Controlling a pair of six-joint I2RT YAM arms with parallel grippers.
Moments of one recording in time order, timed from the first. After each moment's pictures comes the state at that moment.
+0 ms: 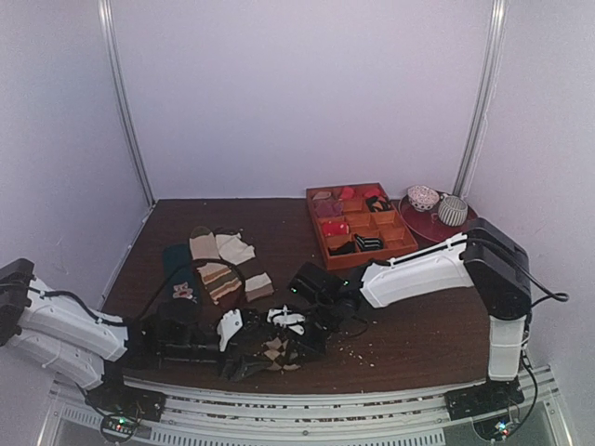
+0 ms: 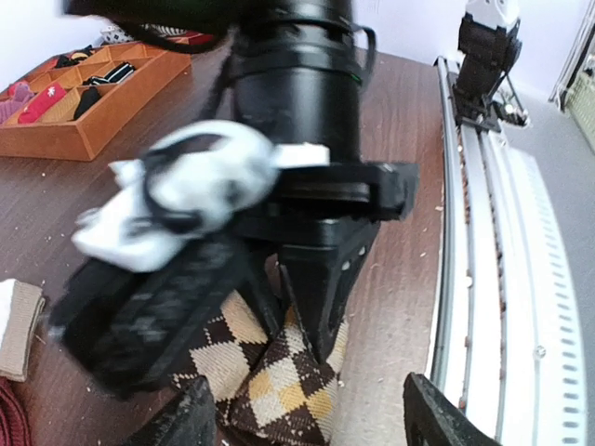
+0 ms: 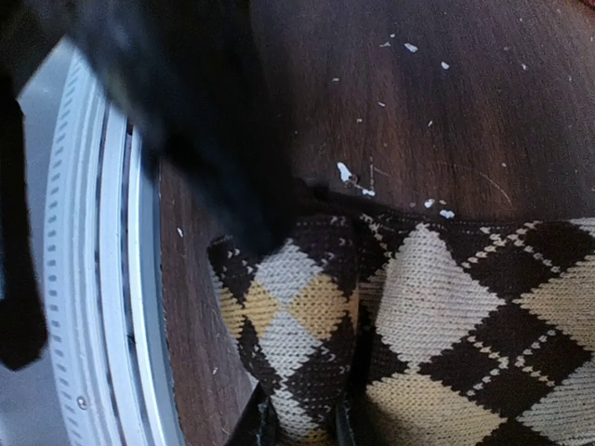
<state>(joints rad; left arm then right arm) -1.14 1.24 0.27 0.55 0.16 -0.02 1.09 1.99 1.24 -0.36 -0.46 -0.20</state>
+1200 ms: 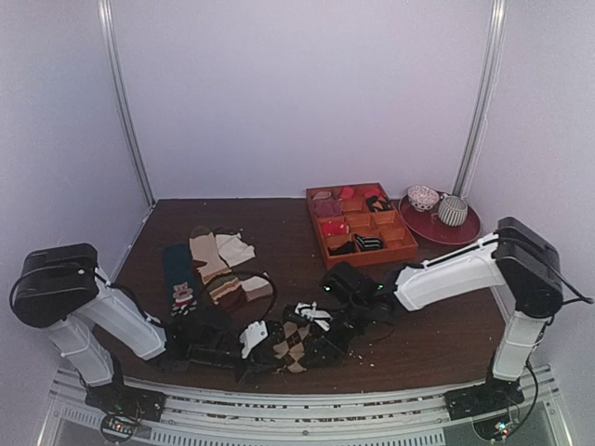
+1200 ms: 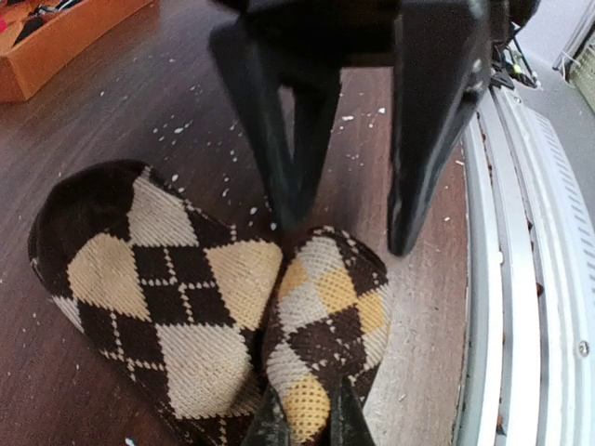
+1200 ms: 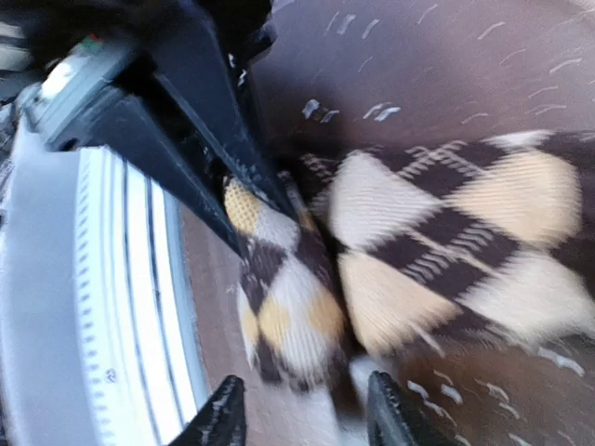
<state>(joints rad) -1.12 1.65 0.35 0.74 0.24 -0.02 1.01 1.82 0.99 -0.20 -0.57 0.01</state>
